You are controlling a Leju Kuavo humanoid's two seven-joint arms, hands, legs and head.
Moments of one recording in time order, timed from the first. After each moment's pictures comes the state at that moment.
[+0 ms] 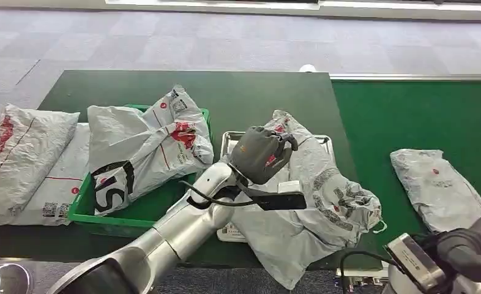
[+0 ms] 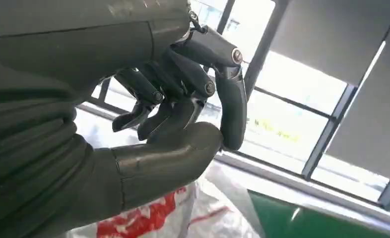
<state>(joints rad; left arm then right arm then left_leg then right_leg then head) -0.74 -0.29 -0.72 -0.61 -0.77 0.33 -0.39 -0.07 0.25 -0.14 -2.05 0.97 -0.70 -0.70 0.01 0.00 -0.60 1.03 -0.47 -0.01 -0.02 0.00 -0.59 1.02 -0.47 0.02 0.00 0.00</state>
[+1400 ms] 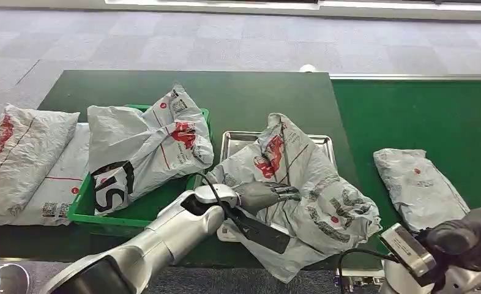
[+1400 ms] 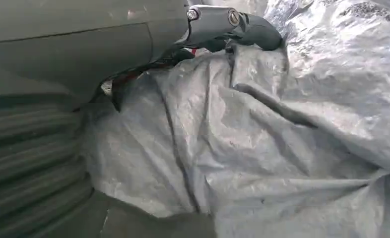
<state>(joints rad) -0.75 -0.25 -0.81 -0.43 -0.84 -0.37 -0.50 -0.07 0.25 -0.16 -2.00 0.97 -0.70 -0.70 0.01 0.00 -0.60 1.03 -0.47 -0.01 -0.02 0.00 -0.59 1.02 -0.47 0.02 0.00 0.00</state>
